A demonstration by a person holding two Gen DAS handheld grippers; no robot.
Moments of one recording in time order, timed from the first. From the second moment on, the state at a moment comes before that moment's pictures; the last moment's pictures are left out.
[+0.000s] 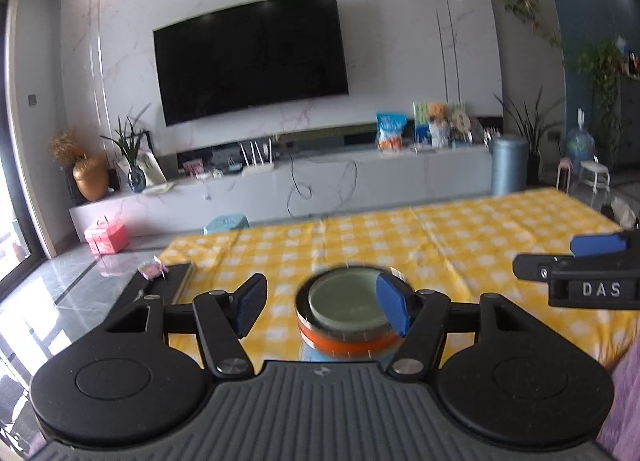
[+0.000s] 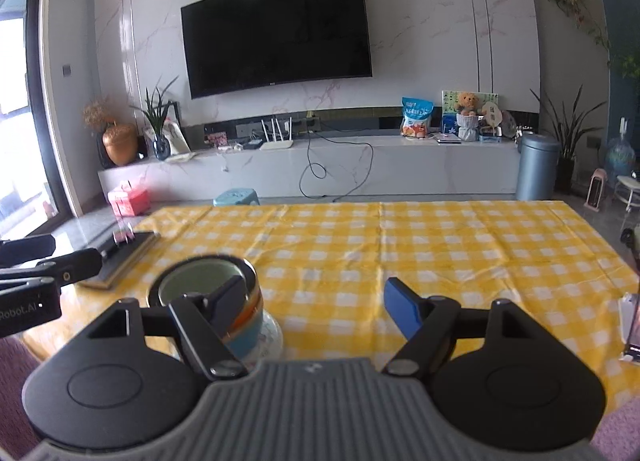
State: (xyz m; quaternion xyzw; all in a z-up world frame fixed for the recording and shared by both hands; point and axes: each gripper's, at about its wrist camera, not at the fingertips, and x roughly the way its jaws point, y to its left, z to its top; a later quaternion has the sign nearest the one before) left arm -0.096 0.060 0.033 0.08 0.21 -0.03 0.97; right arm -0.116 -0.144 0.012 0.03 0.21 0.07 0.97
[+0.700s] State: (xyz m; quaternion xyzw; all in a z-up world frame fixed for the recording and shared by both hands) left arm -0.054 0.064 -0.050 0.04 0.39 -0.01 0.92; right arm -0.097 -0.123 -0.063 -0.01 0.32 0.07 0.94
